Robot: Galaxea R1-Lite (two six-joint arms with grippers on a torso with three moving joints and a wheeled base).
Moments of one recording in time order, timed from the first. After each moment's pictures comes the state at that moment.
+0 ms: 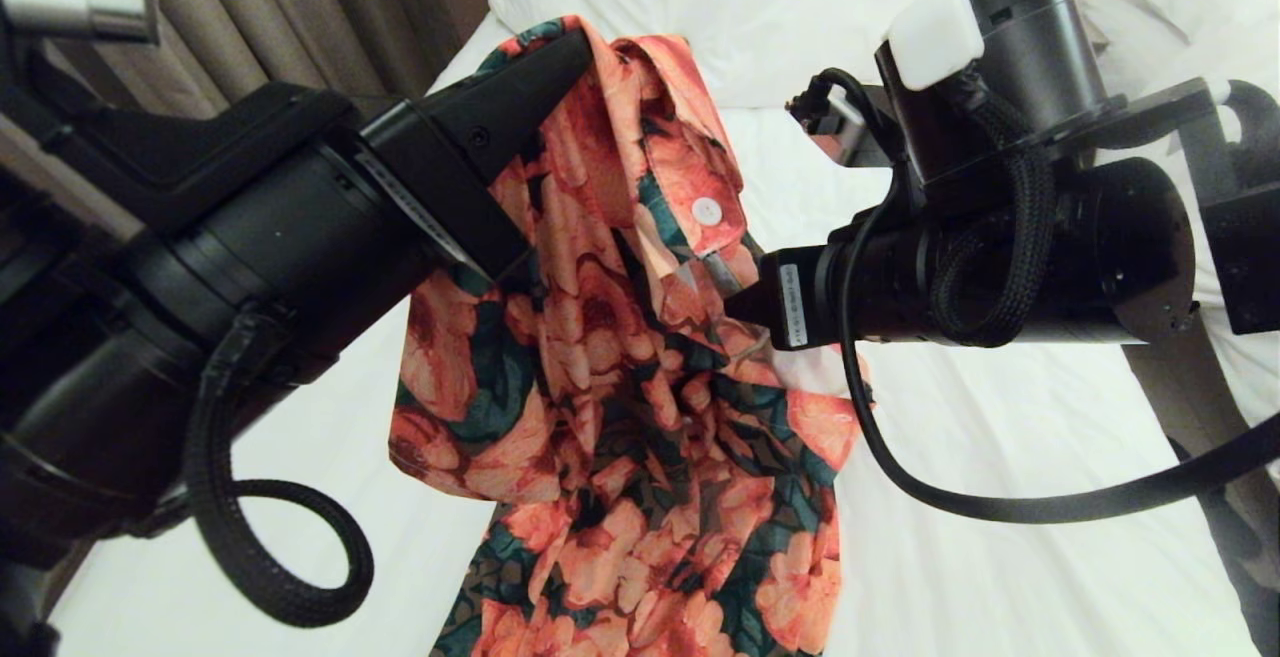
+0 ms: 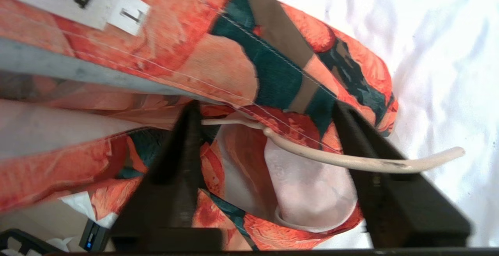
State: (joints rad) left arm -0.86 1.39 -0.77 -1.10 0.00 0.00; right arm 0.83 1.75 -1.64 0.40 -0.32 0.31
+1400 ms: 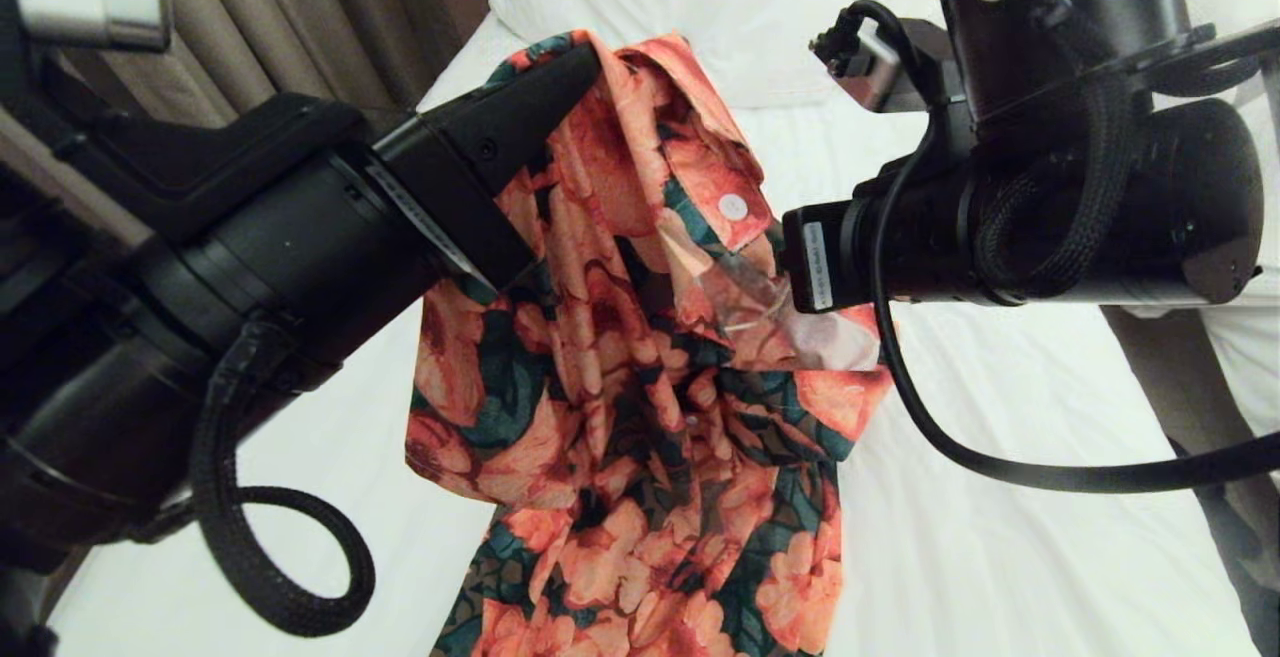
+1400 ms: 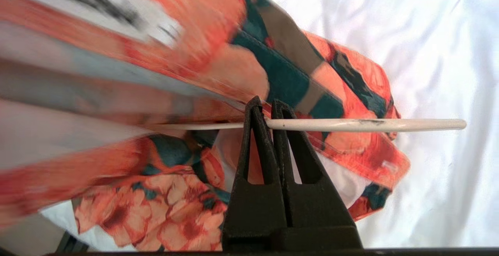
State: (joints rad) left arm -0.86 1.39 -0.77 -1.08 0.00 0.00; right arm 0.83 1.72 -1.68 0.39 -0.36 0.21
